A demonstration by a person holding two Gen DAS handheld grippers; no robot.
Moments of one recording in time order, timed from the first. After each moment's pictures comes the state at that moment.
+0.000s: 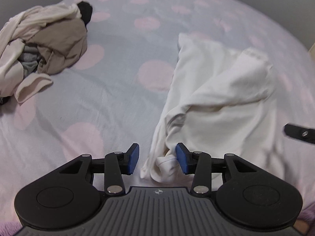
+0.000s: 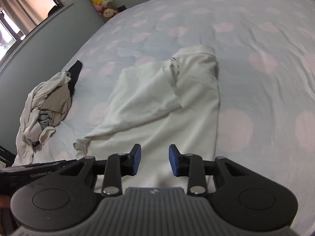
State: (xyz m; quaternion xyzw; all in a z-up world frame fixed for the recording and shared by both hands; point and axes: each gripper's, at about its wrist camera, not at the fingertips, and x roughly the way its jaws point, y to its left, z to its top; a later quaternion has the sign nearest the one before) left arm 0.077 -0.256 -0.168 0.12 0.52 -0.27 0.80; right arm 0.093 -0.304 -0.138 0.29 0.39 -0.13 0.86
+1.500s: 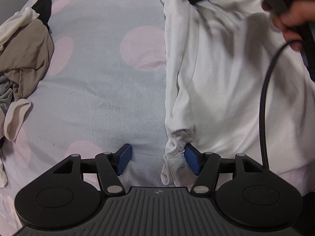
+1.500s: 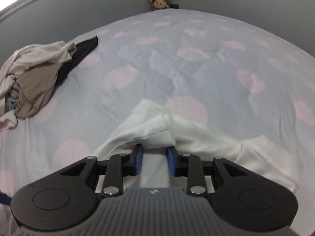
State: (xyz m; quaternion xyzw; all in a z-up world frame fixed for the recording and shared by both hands) left arm 0.101 -0.301 -0.202 0.29 0.57 -0.29 0.71; right arm 0.313 -0.310 -0.184 0.06 0.39 -0.05 0.92
